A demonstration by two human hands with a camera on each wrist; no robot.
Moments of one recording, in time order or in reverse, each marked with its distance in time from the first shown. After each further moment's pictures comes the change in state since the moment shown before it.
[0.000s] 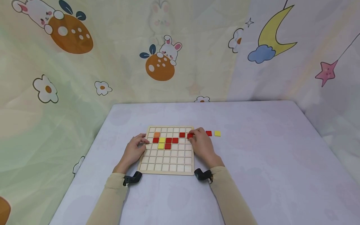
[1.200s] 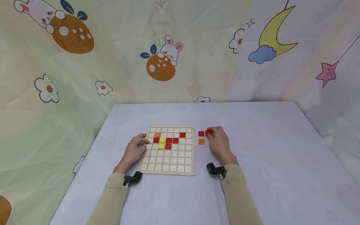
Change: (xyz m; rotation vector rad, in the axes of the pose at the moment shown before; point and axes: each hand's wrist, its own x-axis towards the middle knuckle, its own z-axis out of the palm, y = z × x) left_hand -0.001 0.000 0.000 0.002 0.006 0.004; right_hand 0.005 0.052 -0.034 -0.011 0.075 0.084
